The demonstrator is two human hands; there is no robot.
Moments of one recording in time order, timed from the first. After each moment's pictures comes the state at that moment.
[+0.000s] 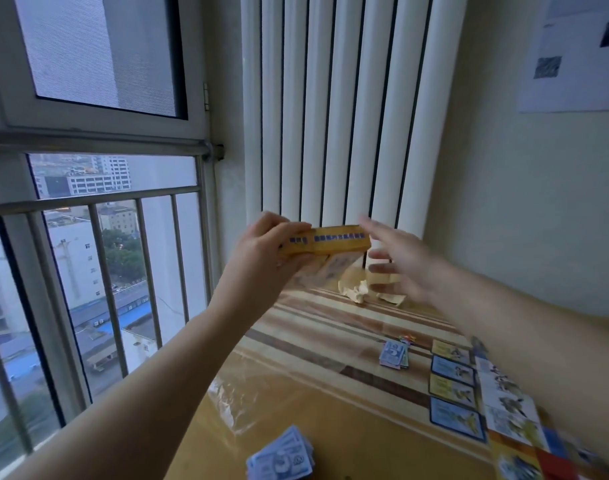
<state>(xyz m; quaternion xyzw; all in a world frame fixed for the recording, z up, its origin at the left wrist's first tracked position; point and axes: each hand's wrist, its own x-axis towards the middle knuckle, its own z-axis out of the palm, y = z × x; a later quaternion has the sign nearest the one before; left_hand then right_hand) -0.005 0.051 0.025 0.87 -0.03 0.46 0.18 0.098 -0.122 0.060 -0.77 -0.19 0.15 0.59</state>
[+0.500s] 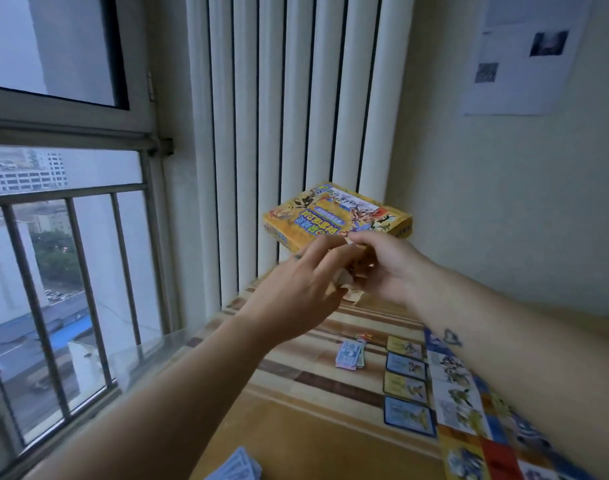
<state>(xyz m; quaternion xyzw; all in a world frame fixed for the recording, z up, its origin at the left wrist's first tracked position) 0.067 -0.011 0.003 0.86 -0.24 0.44 0.06 0.134 -0.143 0.051 -0.59 -0.08 0.20 0.78</state>
